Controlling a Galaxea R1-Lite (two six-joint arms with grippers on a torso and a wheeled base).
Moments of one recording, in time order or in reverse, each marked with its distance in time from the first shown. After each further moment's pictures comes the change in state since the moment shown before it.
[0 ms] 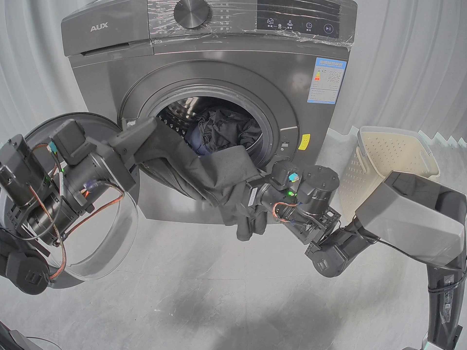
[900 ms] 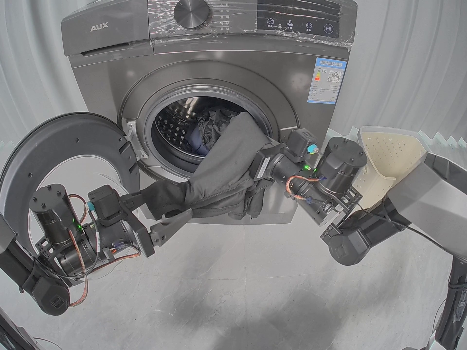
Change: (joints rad) left arm 0.023 0.184 0.210 -0.093 -0.117 0.189; right arm 0.005 -0.155 0.019 0.001 0.001 0.001
